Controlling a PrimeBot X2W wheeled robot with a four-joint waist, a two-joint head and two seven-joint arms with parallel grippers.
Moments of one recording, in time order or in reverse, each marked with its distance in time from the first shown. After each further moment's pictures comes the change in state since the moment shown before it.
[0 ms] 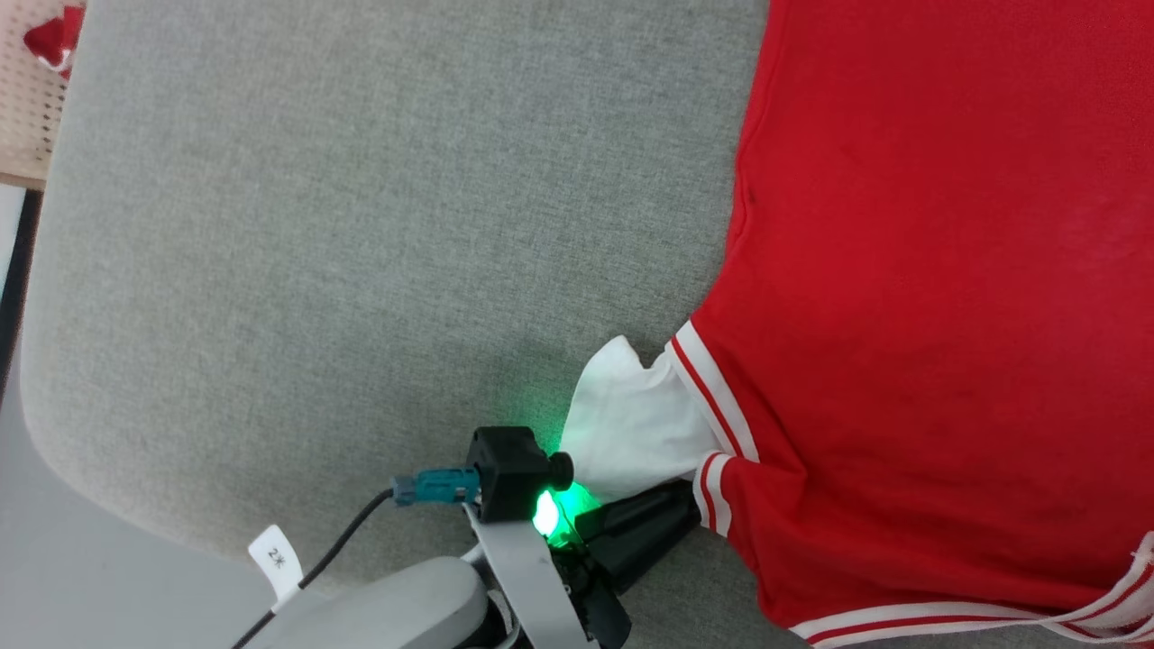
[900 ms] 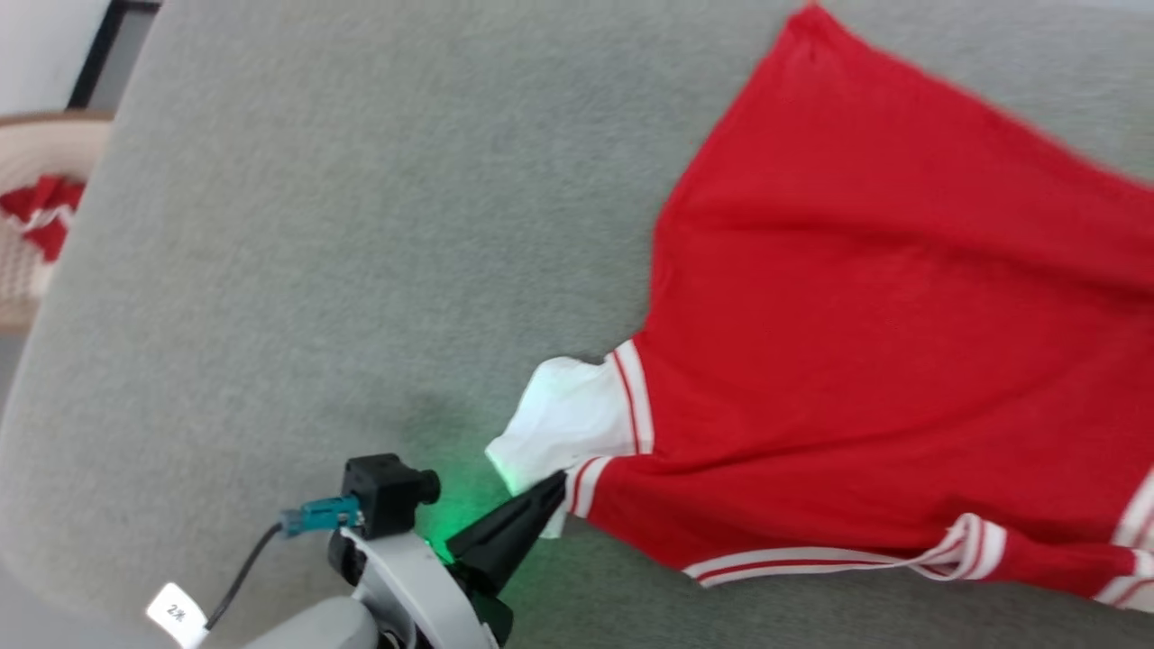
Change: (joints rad) left arm 0.189 0.087 0.181 0.067 -0.017 0.013 0.018; right arm 0.662 -0.293 0.066 -0.535 0.360 0.000 -0.196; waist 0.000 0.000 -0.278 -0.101
